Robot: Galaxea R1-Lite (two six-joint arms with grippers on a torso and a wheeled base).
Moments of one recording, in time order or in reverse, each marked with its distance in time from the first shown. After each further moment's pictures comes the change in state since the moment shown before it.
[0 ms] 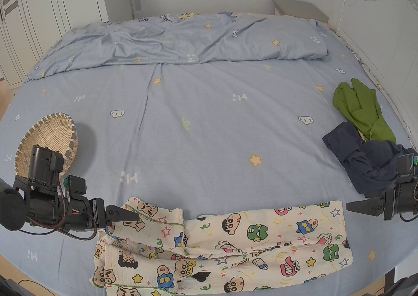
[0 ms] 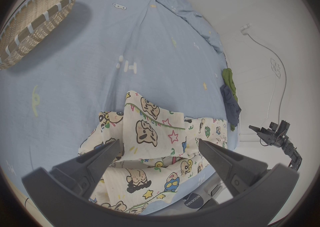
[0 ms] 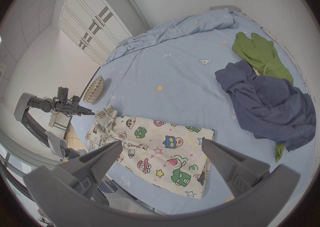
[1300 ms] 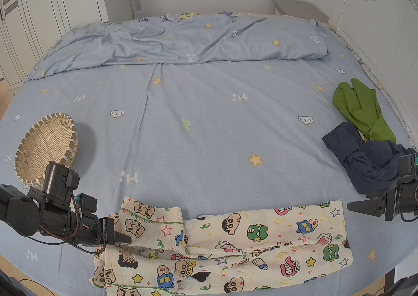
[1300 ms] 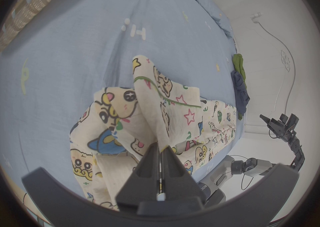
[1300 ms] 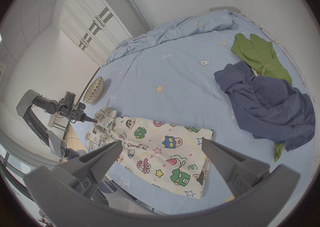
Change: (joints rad) left arm -0.021 0.101 0.056 0.002 -0.005 0.031; right arm -0.003 -0.014 0.006 -0.001 -0.005 0.000
